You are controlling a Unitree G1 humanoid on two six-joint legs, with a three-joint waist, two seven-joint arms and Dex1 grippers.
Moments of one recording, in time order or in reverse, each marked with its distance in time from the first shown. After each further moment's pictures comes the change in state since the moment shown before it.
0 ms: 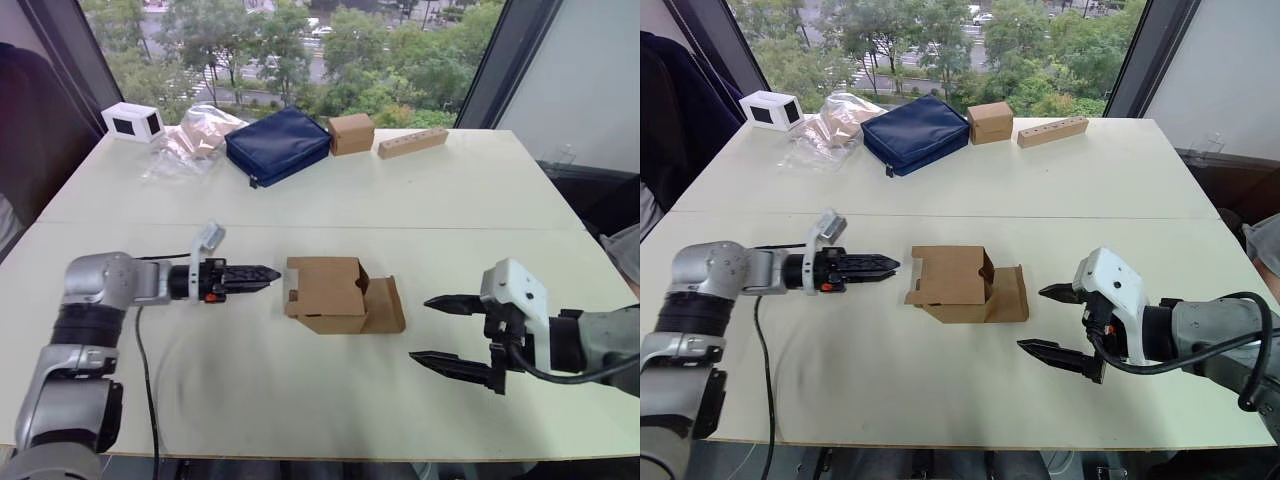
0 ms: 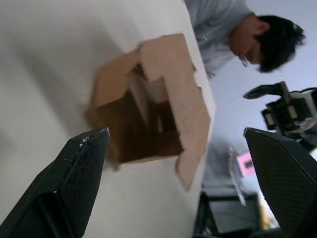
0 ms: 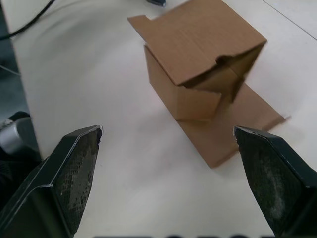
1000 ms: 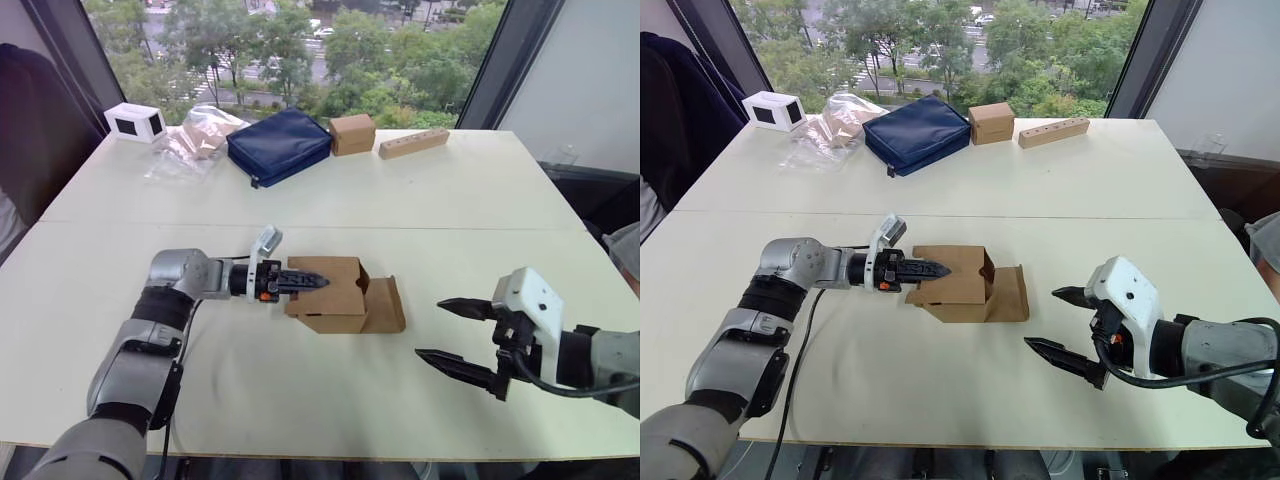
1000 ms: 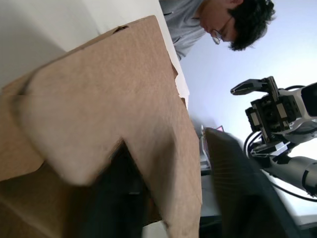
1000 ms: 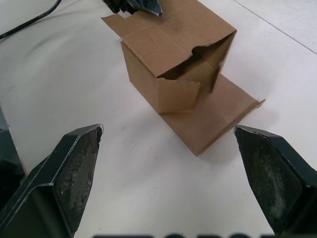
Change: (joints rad) left arm -0.089 -0.198 -0.090 0.146 0.110 -0.109 -0.097; right arm 0.137 0.030 -0.089 -0.045 0.038 -0.042 -0.097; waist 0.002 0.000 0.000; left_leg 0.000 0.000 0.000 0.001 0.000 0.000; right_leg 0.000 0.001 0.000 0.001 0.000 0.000
